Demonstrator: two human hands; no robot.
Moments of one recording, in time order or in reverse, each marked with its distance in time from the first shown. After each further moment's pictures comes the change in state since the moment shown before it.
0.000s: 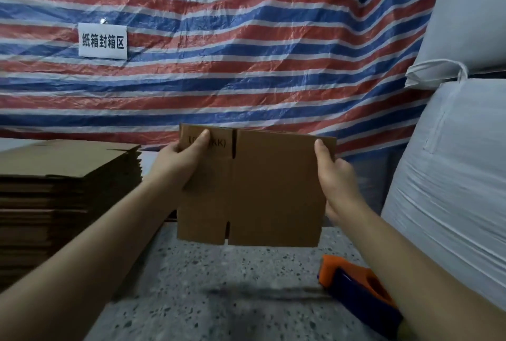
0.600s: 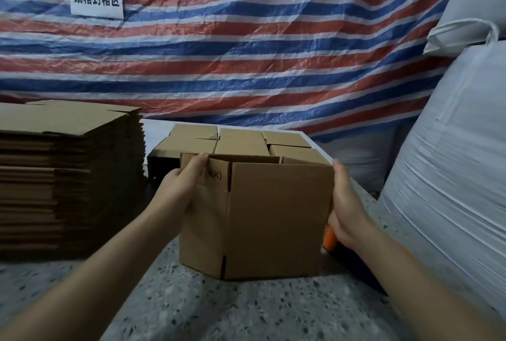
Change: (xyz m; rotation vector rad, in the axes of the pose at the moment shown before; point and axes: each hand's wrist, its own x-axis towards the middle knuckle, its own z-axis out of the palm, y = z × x) left_hand -0.023 -0.096 -0.005 -0.054 0.079 -0.254; right_hand -0.037 0.078 -0.020 0.117 -0.290 0.207
